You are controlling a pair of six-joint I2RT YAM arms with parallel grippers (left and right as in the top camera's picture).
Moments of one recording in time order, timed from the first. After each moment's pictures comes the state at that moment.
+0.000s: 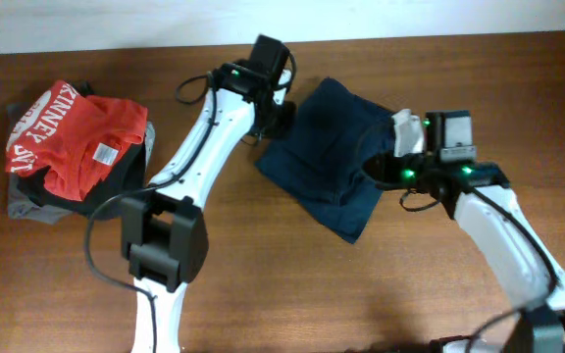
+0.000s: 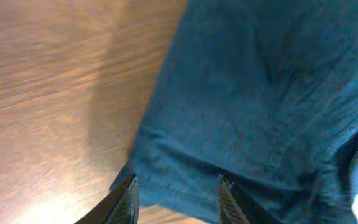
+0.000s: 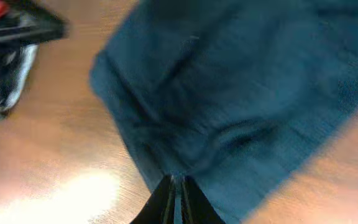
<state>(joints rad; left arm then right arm) -0.44 2.23 2.07 -1.07 0.09 -0.19 0.07 1.46 1.01 -0.50 -0.50 0.11</state>
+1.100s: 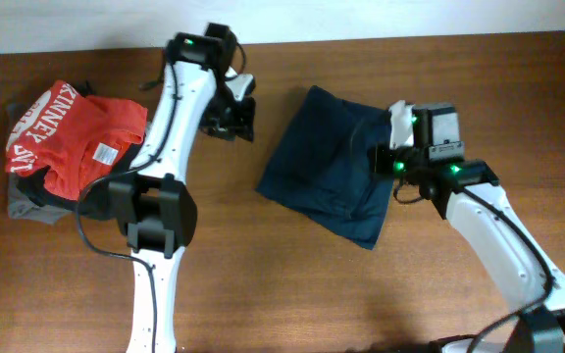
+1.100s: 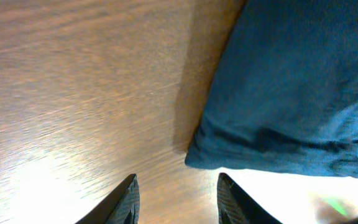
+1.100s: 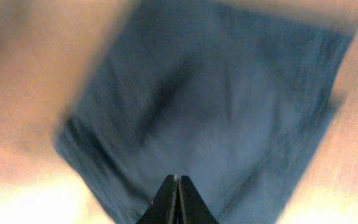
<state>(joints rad) -0.25 2.46 2.49 -1.57 0.27 -0.03 0.13 1.47 1.02 -0.39 -0.28 0.16</state>
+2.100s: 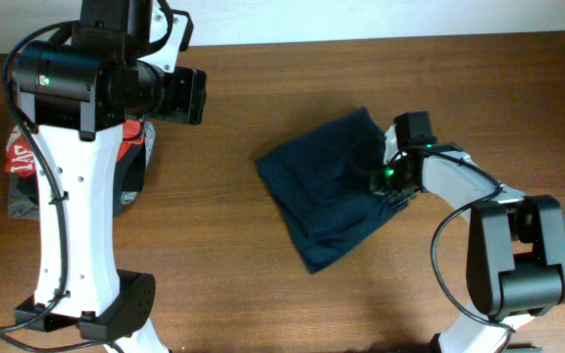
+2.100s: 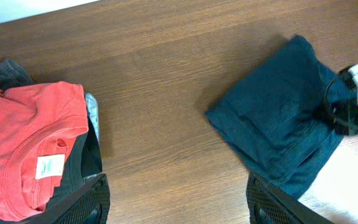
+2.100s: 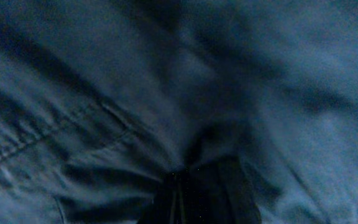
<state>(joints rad) -0.23 1.90 2.60 -1.69 0.04 0.01 0.09 1.87 1.09 -0.55 -0.25 0.26</state>
